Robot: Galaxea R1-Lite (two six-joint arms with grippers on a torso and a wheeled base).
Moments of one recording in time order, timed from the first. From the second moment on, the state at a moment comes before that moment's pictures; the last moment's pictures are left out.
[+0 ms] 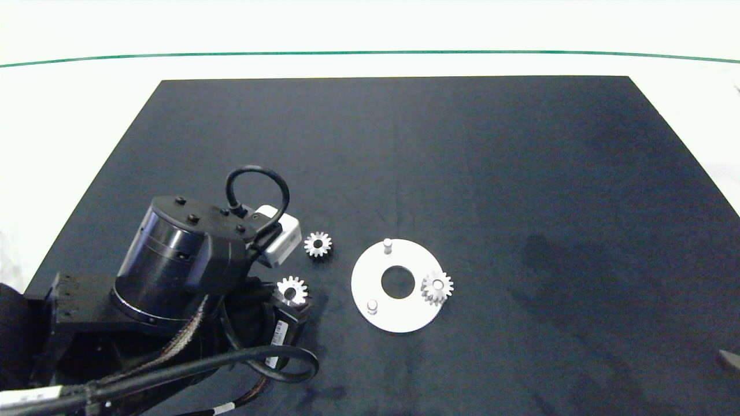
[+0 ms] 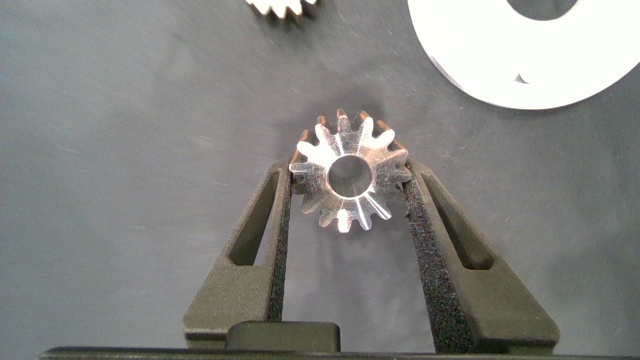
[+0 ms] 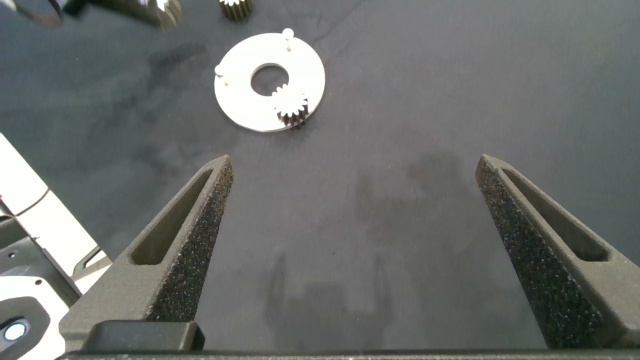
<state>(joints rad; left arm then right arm) -0.81 1.45 -0.85 0.04 0.41 -0.04 0.79 0.81 -0.81 0.21 -0.17 -0.28</state>
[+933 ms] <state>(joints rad) -1.00 1.65 -1.14 0.19 0.41 0.04 0.78 0.79 -0.82 0.21 -0.17 -0.30</state>
